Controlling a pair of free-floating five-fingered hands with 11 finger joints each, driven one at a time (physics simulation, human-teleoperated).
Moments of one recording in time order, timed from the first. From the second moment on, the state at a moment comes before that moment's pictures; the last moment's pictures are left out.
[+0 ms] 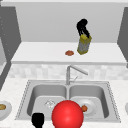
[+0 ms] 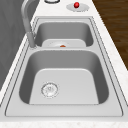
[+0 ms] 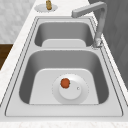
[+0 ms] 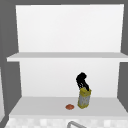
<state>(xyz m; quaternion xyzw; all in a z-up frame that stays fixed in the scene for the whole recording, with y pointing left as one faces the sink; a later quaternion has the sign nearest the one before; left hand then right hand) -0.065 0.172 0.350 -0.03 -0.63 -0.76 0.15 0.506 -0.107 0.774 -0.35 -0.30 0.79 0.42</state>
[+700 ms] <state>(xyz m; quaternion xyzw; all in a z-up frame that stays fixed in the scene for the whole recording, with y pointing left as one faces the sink) -0.065 0.172 0.350 -0.03 -0.63 -0.76 0.15 0.495 -0.119 0.799 -0.35 -0.30 0.78 0.42</state>
